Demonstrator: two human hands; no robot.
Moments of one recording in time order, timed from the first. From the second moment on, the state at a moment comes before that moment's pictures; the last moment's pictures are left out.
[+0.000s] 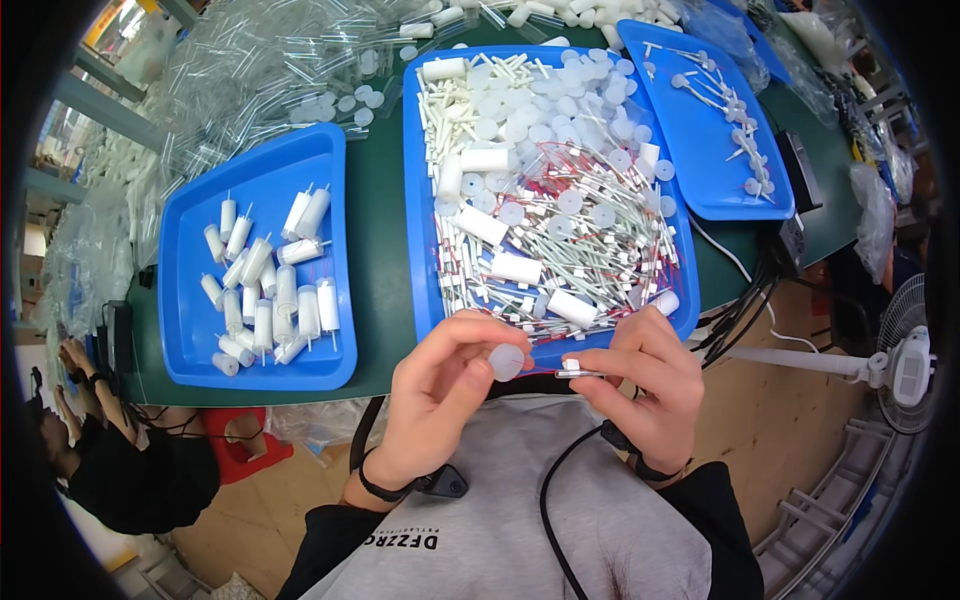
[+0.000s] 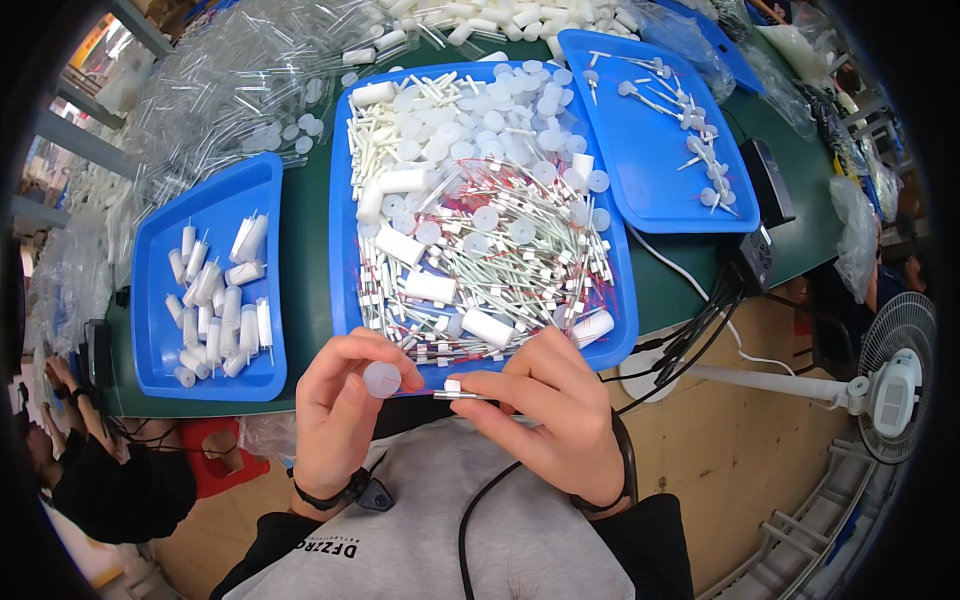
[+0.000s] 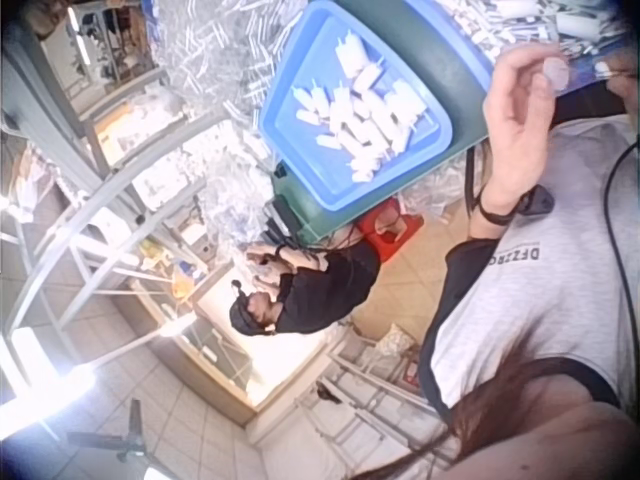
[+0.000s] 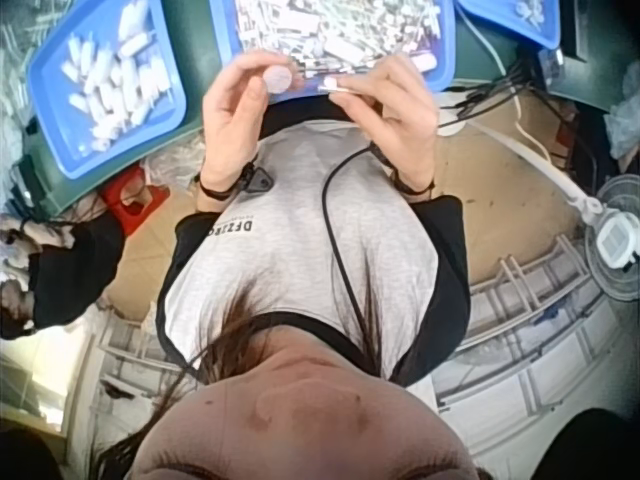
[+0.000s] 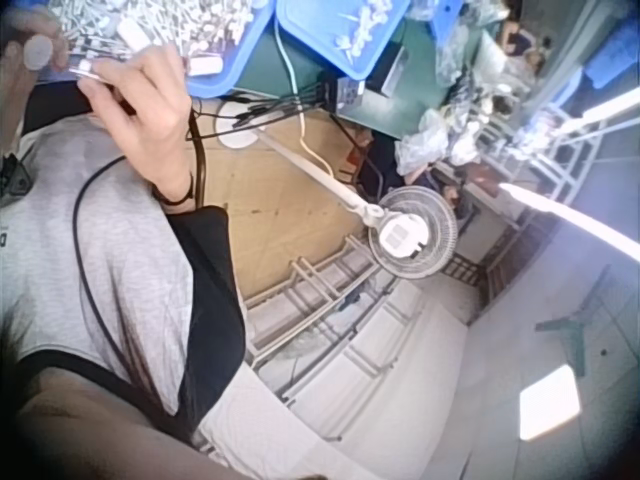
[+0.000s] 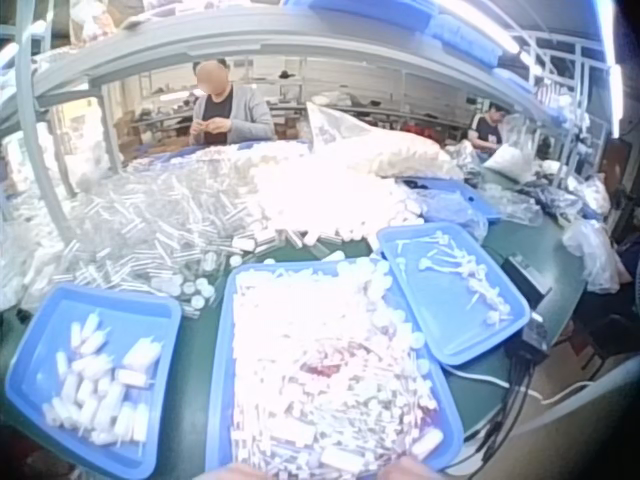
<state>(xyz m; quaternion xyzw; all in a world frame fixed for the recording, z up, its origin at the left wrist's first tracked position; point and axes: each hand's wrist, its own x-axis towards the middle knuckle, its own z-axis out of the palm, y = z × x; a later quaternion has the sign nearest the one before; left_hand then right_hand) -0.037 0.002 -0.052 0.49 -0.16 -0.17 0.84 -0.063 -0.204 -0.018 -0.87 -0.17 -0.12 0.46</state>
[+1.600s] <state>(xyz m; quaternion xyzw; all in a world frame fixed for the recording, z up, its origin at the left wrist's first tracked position) -0.034 -0.001 -0.055 0.51 -0.14 -0.15 0.84 -0.060 -0.211 -0.020 -0.88 -0.20 -0.16 0.40</state>
